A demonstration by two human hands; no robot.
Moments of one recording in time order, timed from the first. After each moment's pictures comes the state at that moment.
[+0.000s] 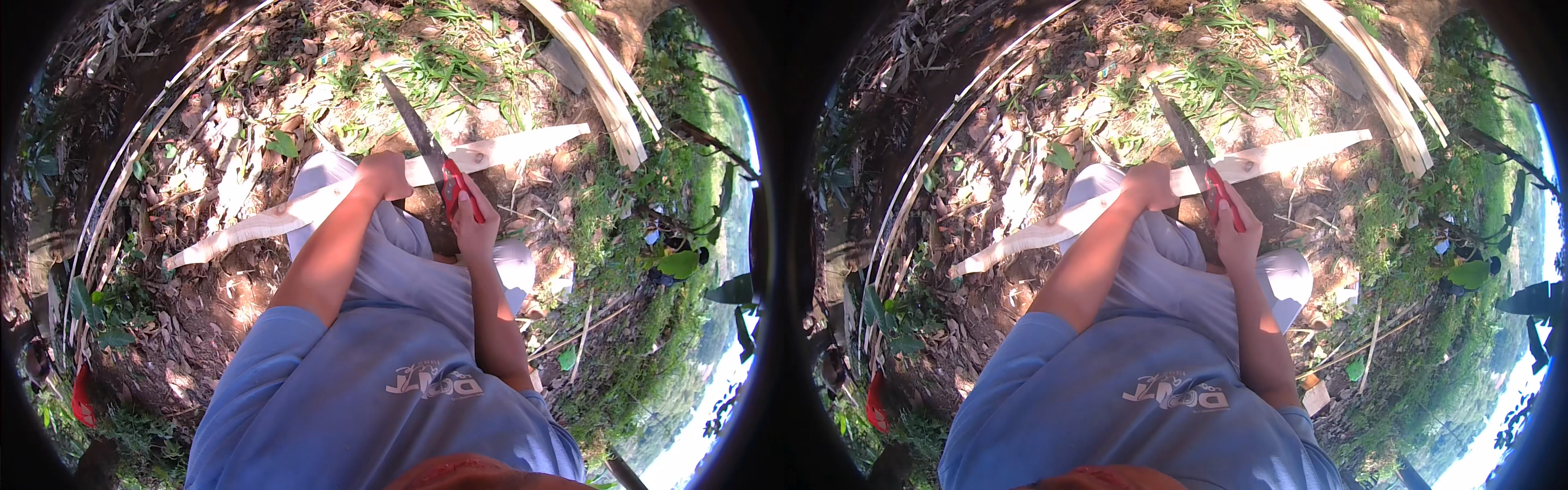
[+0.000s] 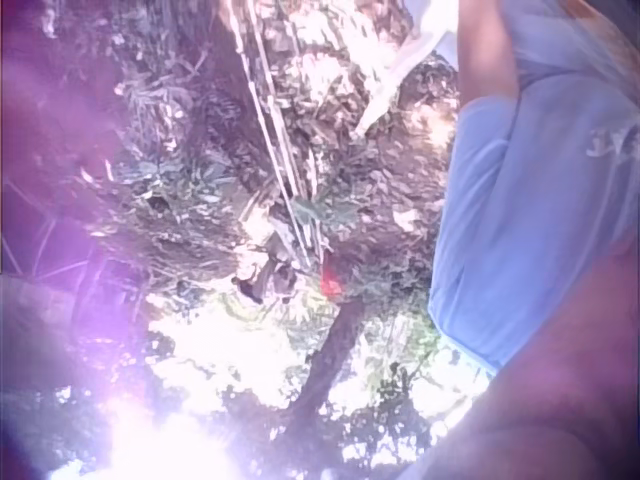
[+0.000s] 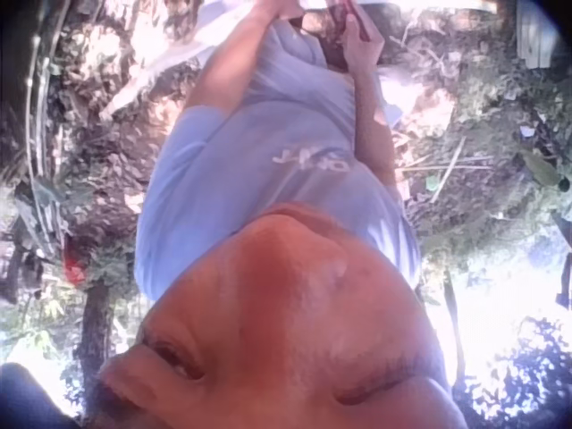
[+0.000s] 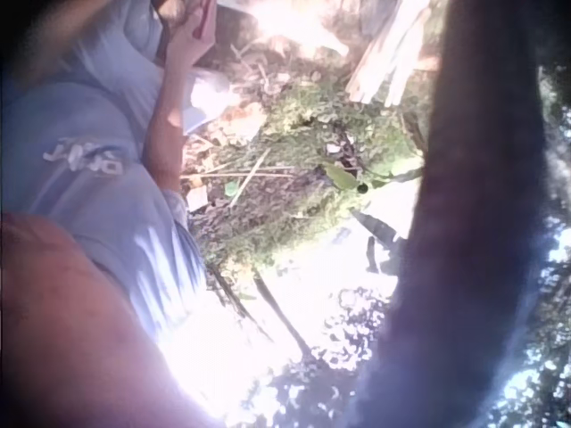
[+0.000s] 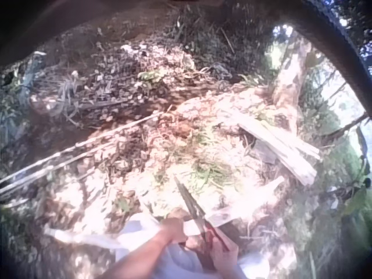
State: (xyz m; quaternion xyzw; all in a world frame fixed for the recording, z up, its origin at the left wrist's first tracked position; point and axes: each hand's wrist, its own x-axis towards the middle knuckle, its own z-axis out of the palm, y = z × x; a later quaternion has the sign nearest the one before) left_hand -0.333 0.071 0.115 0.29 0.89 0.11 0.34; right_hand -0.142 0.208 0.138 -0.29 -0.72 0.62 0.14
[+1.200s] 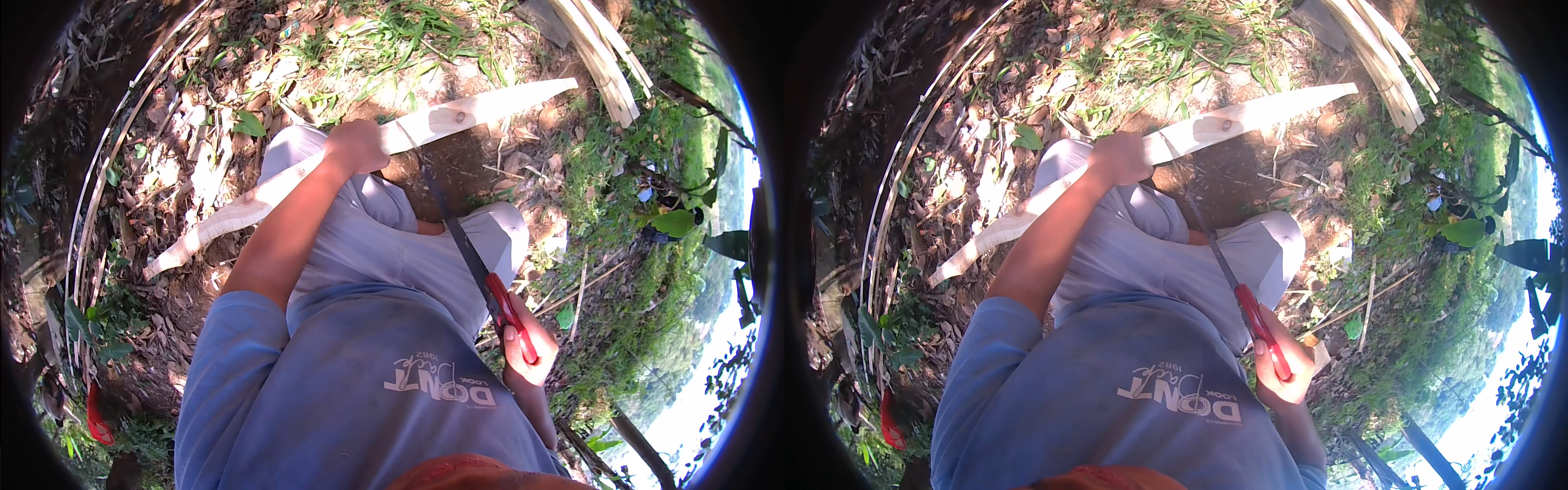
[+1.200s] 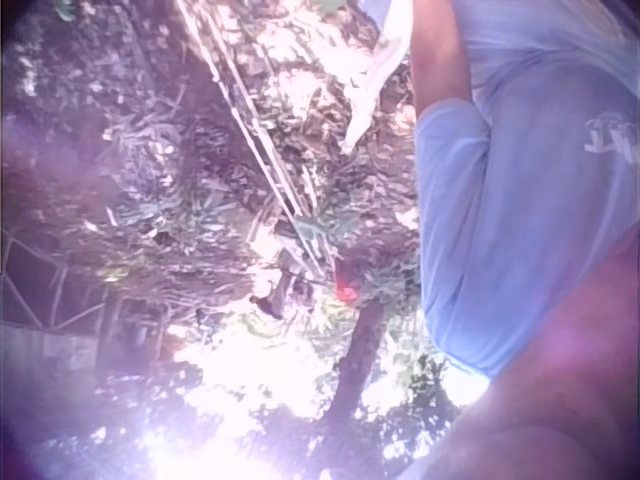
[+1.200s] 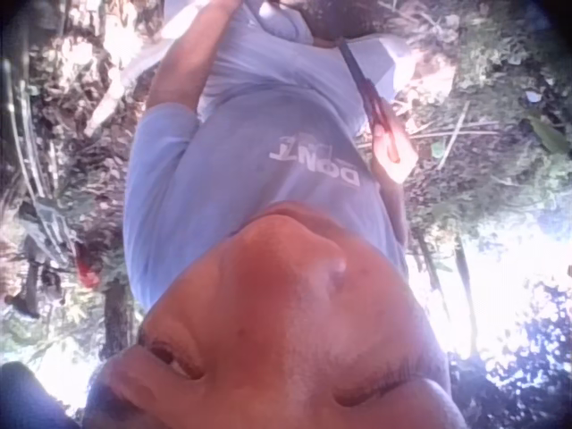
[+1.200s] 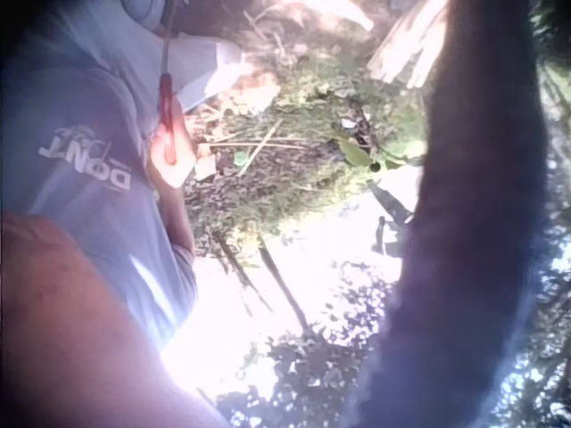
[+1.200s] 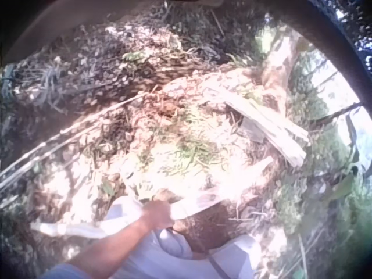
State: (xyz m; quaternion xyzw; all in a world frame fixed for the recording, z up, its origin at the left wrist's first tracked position) left_hand -0.327 0.078 0.108 0.31 0.88 0.09 0.34; right_hand 0.067 0.180 0.335 -0.31 -0.83 0.46 0.04
